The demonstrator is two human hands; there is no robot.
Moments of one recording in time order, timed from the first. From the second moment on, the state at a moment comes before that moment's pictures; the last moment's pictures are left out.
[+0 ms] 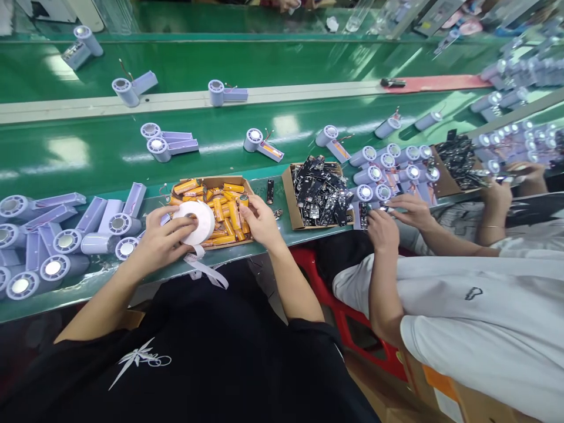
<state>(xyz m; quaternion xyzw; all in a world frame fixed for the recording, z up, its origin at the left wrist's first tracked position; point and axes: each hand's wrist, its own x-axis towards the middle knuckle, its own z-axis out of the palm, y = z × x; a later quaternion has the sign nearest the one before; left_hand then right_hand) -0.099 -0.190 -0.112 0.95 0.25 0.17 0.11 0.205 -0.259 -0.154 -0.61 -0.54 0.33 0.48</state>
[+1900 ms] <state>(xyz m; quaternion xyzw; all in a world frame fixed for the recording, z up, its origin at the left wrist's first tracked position) -0.087 -0.201 -0.080 0.98 0.13 0.14 -0.03 0.195 -0.278 -0.098 -0.50 -0.49 0.56 0.43</state>
